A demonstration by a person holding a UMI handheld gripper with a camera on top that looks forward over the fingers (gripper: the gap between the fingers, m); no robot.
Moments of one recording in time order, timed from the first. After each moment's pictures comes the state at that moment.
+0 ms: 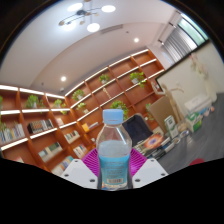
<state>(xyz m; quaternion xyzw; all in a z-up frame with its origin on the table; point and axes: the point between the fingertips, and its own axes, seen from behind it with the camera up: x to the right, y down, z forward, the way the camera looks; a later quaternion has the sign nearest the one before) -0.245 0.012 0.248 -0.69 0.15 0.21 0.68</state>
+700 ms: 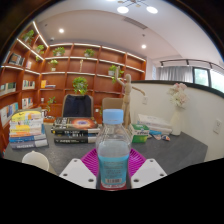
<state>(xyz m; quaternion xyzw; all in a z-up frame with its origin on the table) -0.035 0.003 0.097 -0.78 0.09 -0.15 0.60</state>
